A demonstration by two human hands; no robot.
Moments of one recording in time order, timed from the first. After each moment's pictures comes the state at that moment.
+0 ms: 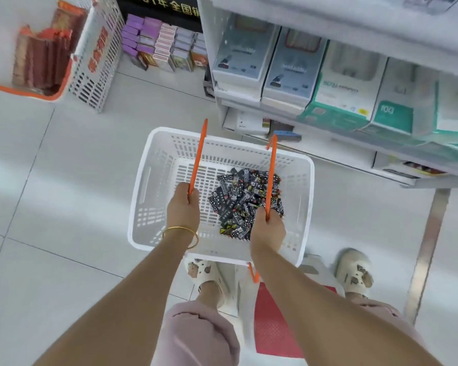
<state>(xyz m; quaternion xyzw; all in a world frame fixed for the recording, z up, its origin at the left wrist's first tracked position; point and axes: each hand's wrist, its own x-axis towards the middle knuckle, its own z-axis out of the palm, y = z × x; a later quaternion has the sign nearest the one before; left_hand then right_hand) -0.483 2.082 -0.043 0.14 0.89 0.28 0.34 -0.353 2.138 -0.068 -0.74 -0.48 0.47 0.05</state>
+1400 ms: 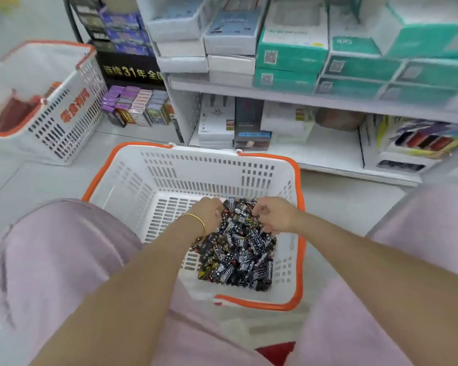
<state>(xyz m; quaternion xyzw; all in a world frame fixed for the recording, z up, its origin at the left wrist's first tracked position) -0.428 2.140 -0.230 0.50 0.81 0.01 0.31 -0.268 2.239 -0.223 -0.42 -0.76 0.47 -0.14</state>
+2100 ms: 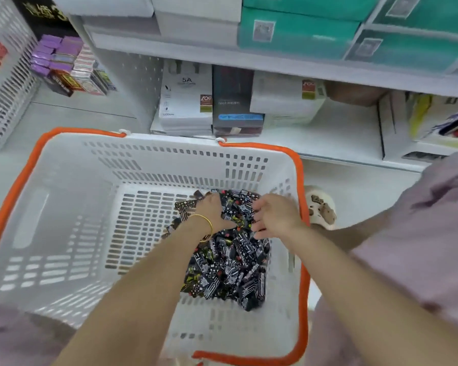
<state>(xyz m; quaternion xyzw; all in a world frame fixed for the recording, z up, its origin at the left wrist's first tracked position) -0.425 2.221 -0.359 0.46 0.79 -0.06 0.41 -0.284 2.273 -0.266 -0.61 -0.49 0.62 -0.03</state>
